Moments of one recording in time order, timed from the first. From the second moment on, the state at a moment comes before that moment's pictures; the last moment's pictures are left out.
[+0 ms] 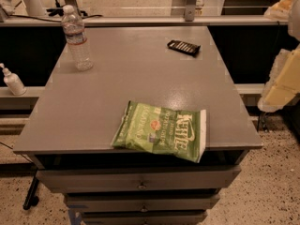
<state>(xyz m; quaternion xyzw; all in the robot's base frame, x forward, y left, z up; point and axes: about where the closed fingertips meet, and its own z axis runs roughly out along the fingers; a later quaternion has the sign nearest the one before) 0.430 -0.199 1.027 -0.60 0.76 -0.09 0.22</state>
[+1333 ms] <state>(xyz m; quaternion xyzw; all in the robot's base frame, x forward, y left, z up) 0.574 -0.175 0.997 -0.55 0.77 -0.04 0.32</state>
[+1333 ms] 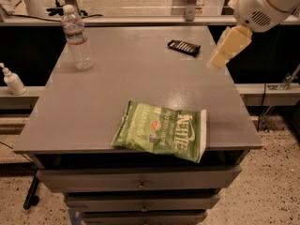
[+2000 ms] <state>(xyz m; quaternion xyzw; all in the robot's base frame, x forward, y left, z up) 0.638 -0.155 0.969 -0.50 0.79 0.00 0.36</state>
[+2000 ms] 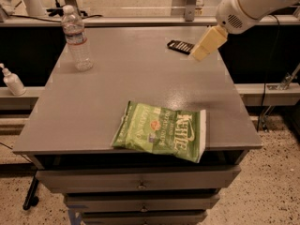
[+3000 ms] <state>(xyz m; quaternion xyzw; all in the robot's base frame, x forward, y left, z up) 0.710 -0.142 0.941 -0.46 0.78 0.06 0.43</state>
